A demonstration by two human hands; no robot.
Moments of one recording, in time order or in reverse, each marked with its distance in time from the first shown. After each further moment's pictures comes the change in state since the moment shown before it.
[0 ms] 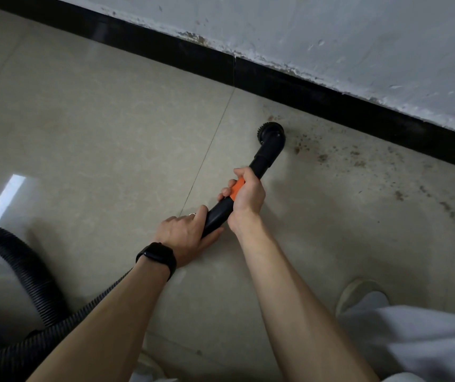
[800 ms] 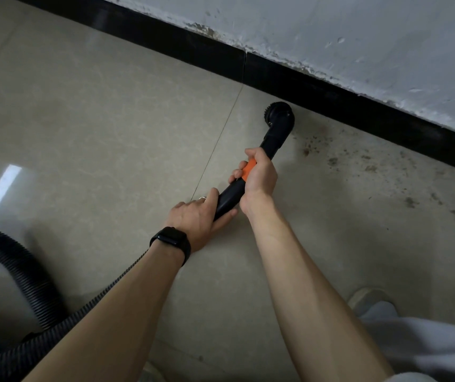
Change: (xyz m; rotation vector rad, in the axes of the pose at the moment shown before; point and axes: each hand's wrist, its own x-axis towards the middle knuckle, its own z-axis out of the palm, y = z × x) left_hand 0.034 0.003 -0.007 -0.063 -0.002 -0.086; right_hand 0.029 -0.024 0.022 -0.044 -0.020 -0.040
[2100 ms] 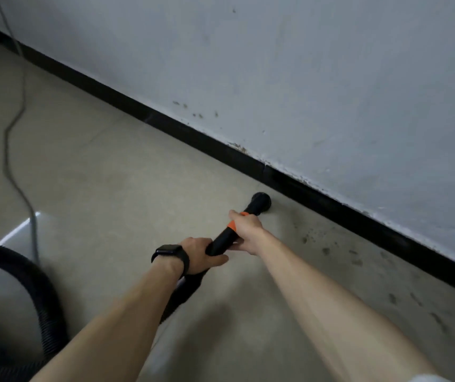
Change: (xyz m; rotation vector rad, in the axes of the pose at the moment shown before) left_hand 0.012 -0.036 -0.091 -0.309 -0.371 -0.257; right_hand -0.044 -0.040 0.067 -0.859 -0.230 0.071
